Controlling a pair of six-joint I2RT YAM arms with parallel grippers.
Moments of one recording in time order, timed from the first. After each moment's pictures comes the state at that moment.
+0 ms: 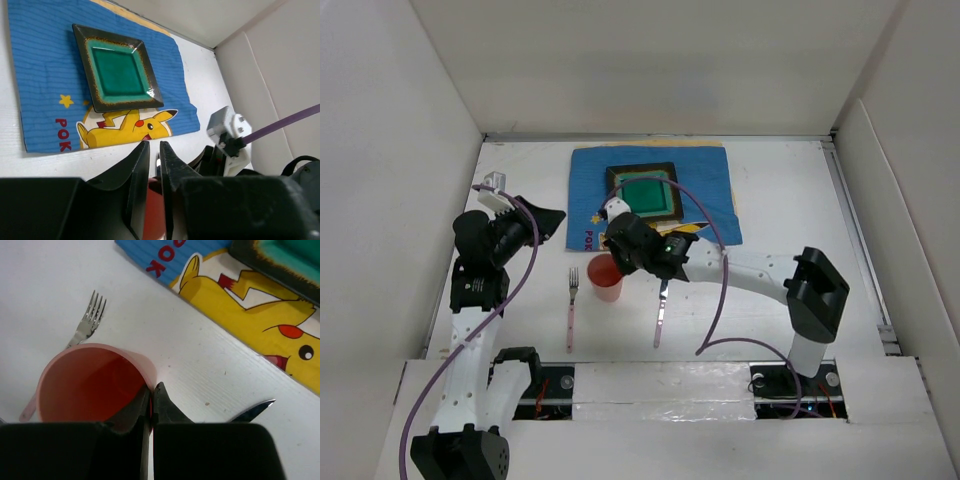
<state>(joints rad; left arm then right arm) 0.06 0.76 0.73 -0.16 0.54 -0.63 1.06 1.79 1.41 -0.36 0.24 0.33</state>
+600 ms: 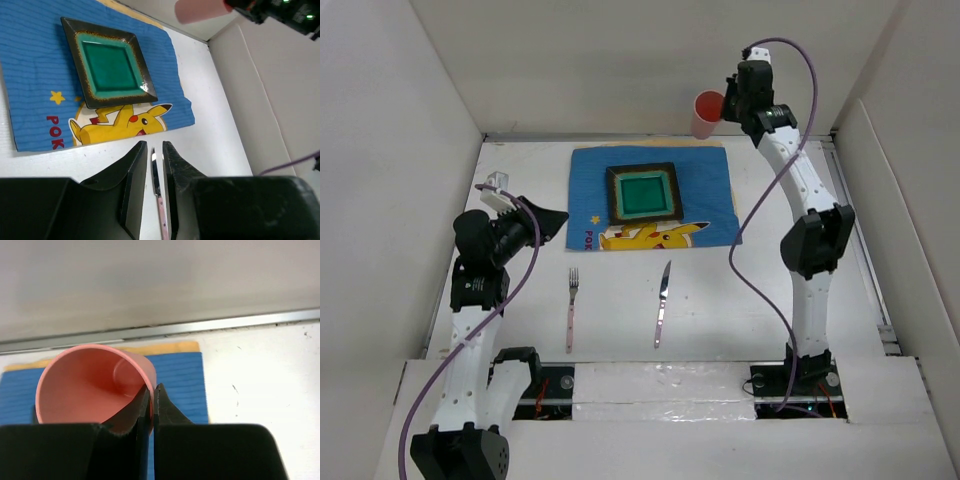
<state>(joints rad) 0.06 0.77 0.73 -0.16 0.58 -0.63 0.28 2.13 2.28 -0.54 0.21 0.27</state>
